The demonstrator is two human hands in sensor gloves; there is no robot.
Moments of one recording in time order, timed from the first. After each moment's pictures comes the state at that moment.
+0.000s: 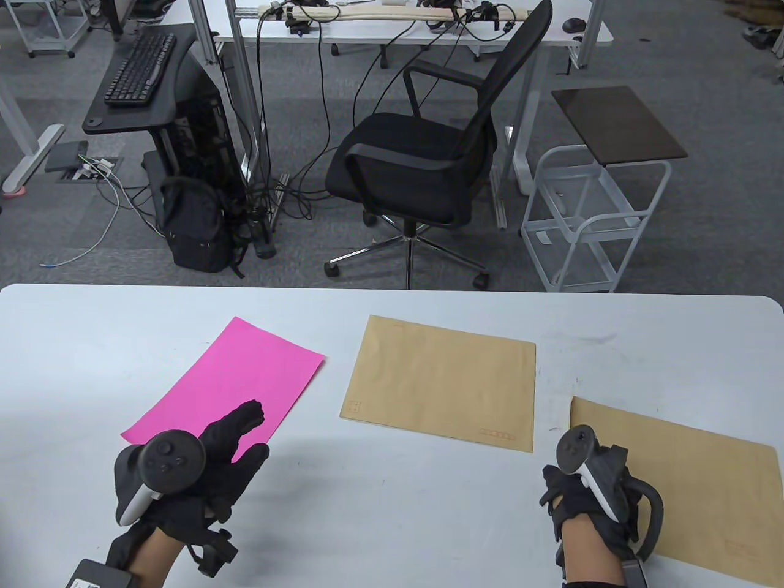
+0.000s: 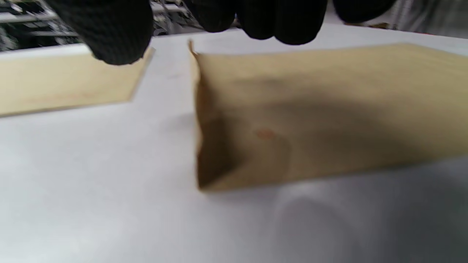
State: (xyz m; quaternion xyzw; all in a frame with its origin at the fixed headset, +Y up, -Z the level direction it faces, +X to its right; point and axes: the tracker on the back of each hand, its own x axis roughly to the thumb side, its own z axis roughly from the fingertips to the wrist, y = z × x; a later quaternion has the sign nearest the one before) left_hand -0.281 -0.674 -0.313 0.02 -0.14 0.31 0.94; right_hand 0.258 -0.735 -0.321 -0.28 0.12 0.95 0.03
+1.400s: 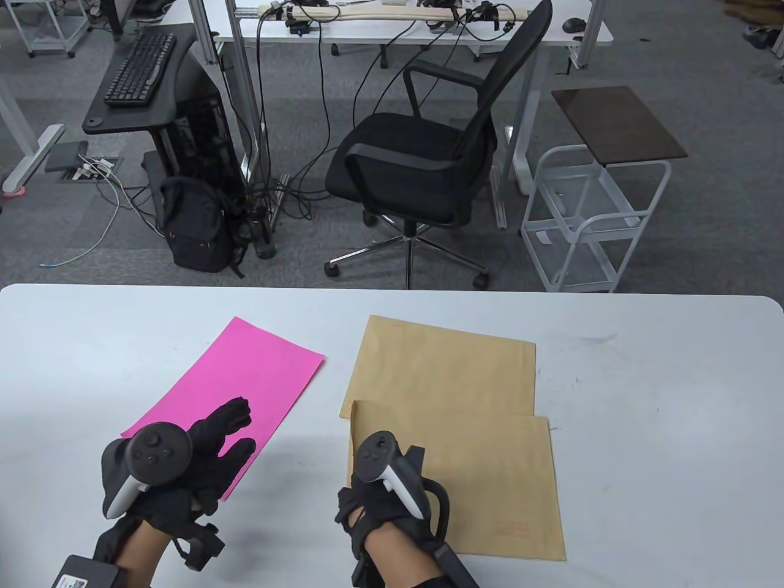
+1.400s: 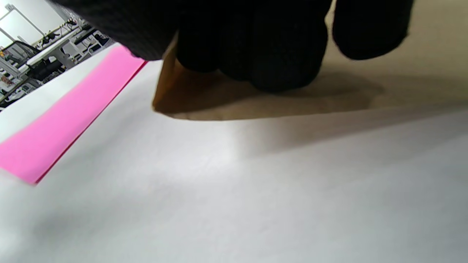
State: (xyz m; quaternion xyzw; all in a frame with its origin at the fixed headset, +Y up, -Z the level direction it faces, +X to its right) left_hand -0.303 -0.679 -0.323 0.01 -0.12 0.31 0.94; right_hand -0.029 -0.743 -0.321 -0.05 0.22 0.95 0.21
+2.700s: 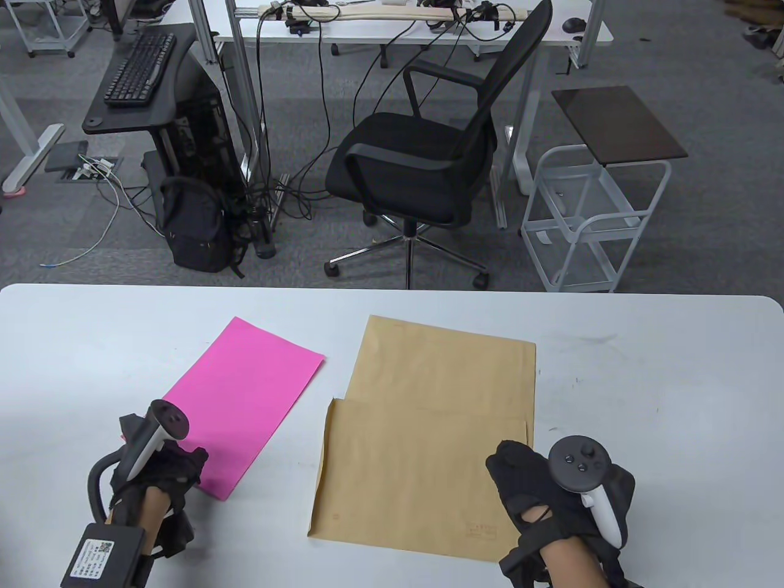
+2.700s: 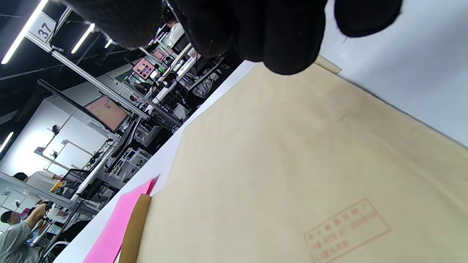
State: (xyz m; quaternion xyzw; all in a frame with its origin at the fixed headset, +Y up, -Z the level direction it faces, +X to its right) left_hand -0.362 -0.751 -0.371 -0.22 0.27 0.04 0.94; right_hand 0.206 -0.700 -0.296 -0.10 0.08 0.91 0.38
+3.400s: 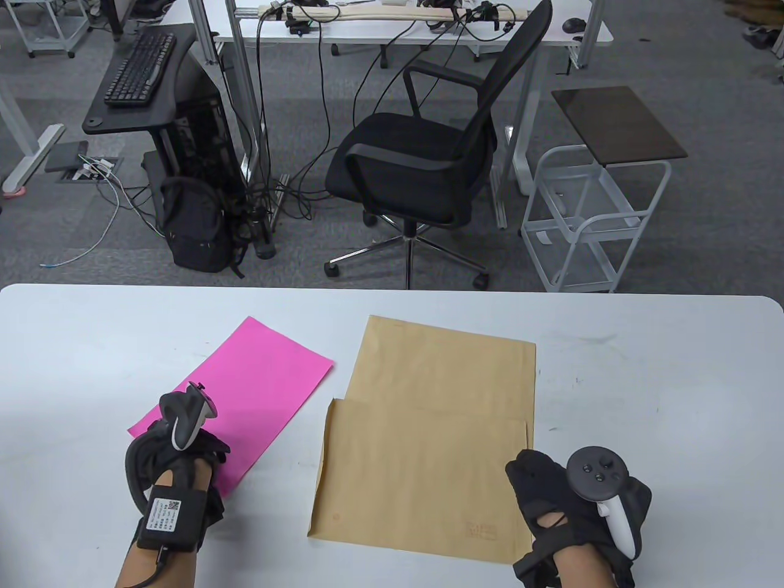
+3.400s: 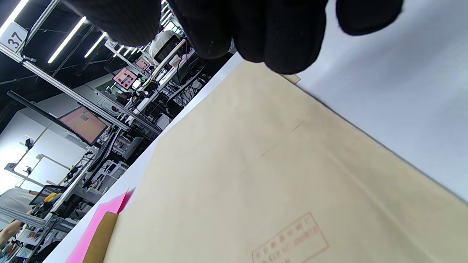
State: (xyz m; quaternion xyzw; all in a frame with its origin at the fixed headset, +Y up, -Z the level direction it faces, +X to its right) left_hand -0.337 -0.763 -0.407 -0.24 0.39 -0.05 0.89; right_hand 0.228 -0.715 -0.291 -0.14 0.07 0.91 0.38
